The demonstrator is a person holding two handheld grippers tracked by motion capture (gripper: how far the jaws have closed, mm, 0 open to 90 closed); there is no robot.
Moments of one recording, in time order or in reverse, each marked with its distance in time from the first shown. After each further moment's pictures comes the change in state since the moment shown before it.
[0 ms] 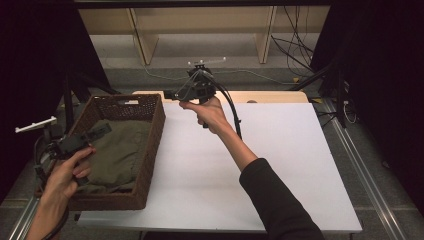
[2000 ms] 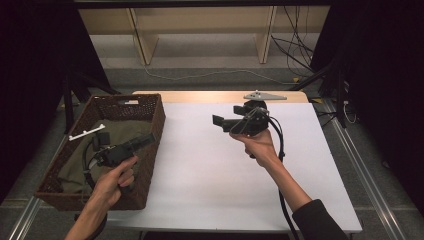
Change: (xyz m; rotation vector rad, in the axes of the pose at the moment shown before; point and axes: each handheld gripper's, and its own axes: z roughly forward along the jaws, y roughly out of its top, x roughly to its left) left arm -0.056 -0.061 0.061 0.052 -0.152 0.074; right arm -0.041 -0.091 -0.112 -0.126 -0.109 -0.047
